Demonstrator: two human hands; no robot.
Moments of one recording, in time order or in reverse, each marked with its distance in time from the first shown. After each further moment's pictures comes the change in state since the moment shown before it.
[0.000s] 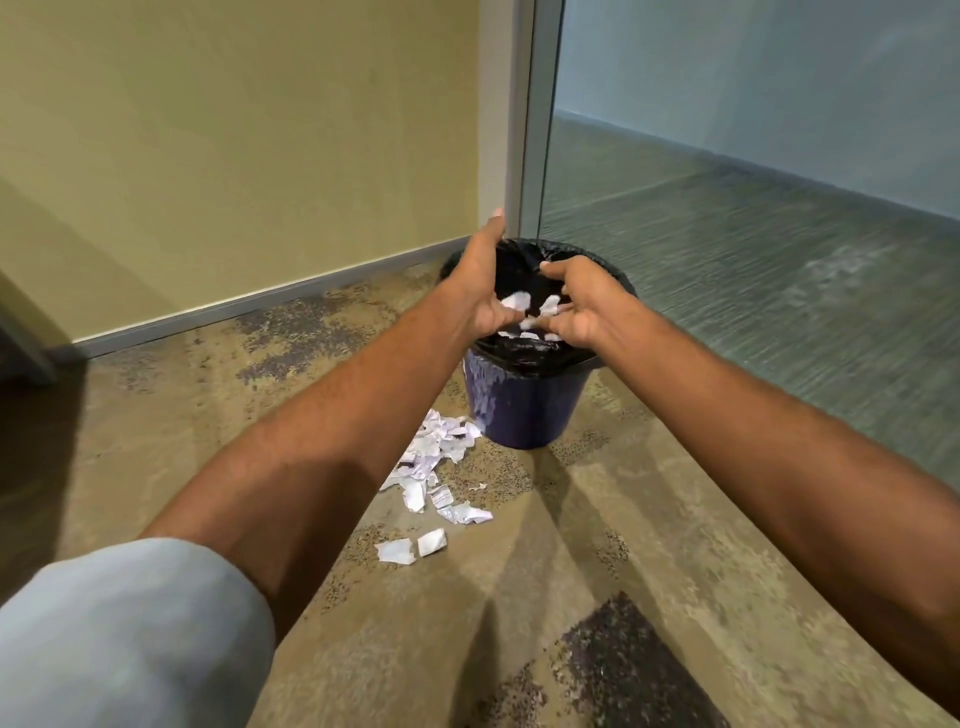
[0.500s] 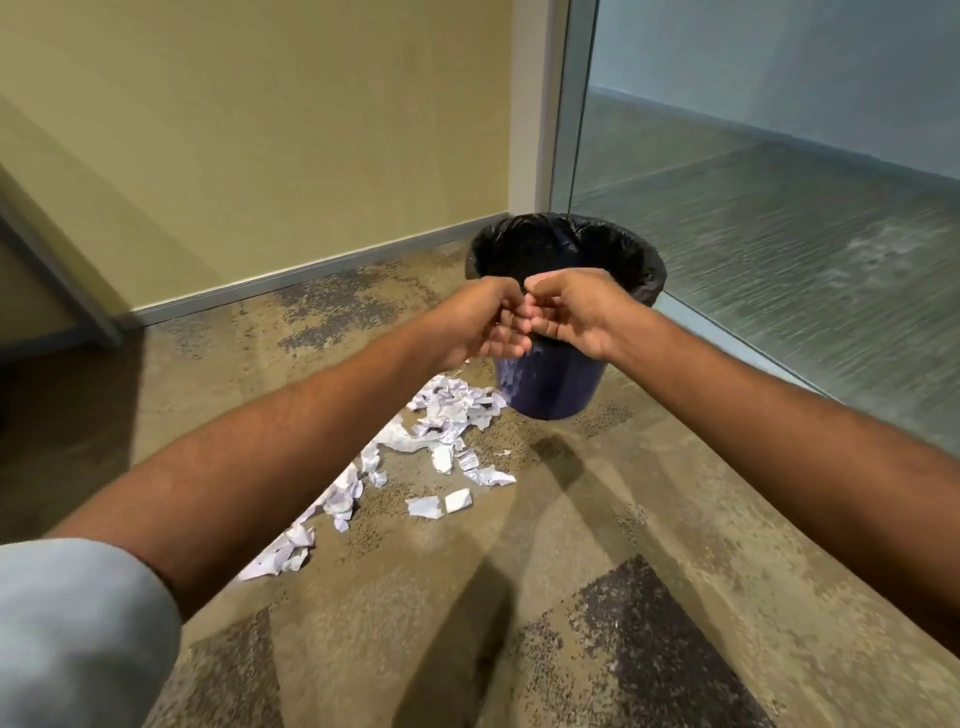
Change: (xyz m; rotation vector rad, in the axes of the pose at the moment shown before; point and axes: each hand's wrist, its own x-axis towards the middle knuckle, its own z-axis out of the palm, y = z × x) left_hand -0.040 -0.044 -0.068 0.492 -0.071 0.072; right_hand -0.033 0.046 -0.011 -0.282 -0.209 -0.159
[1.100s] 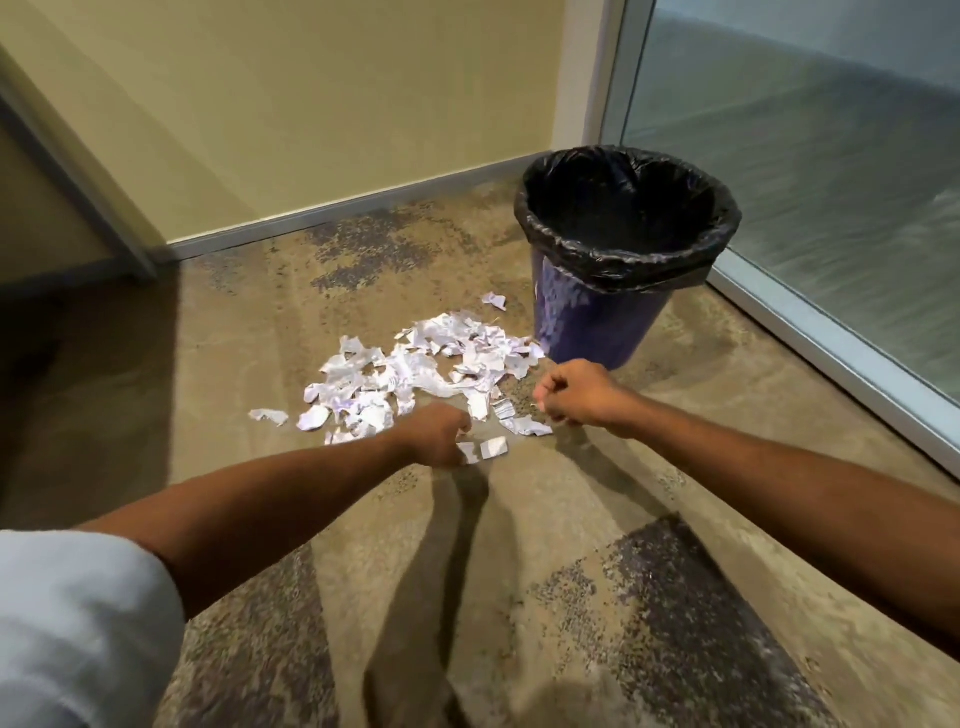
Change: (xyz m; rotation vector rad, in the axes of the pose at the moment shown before) left_hand -0.036 -0.221 -0.074 1.239 -0.119 -0.066; right_hand -0.011 0.170 0.004 -0.929 -0.202 -0.050
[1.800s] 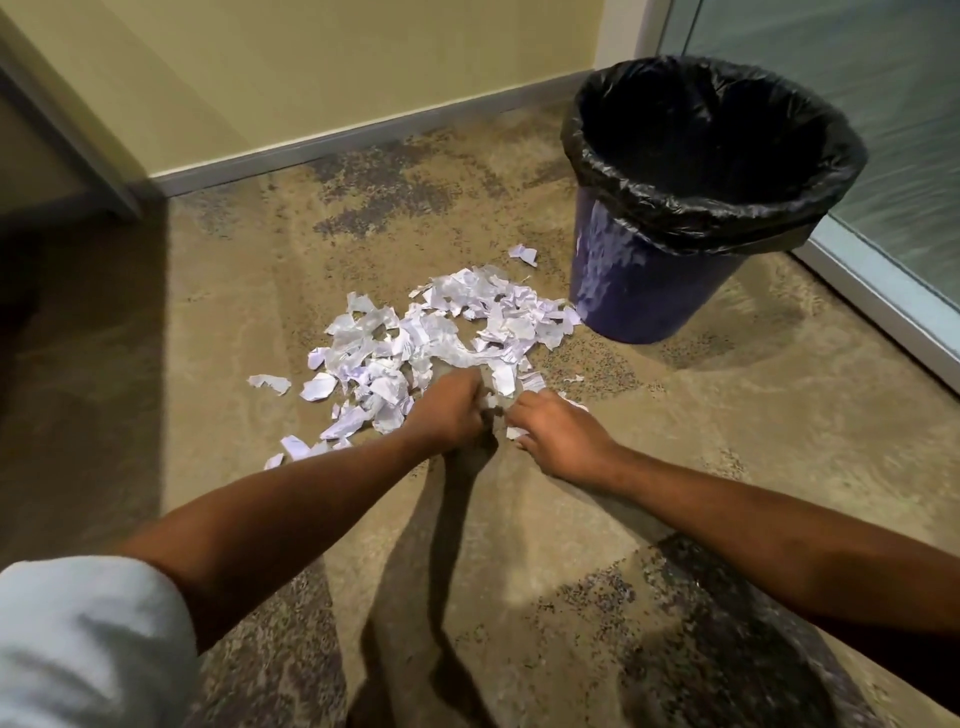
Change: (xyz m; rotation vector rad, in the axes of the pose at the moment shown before) left_hand 0.039 -0.029 0.040 -0.292 0.281 -0.069; right_hand 0.027 0.032 0.112 -0.607 -0.068 -0.510
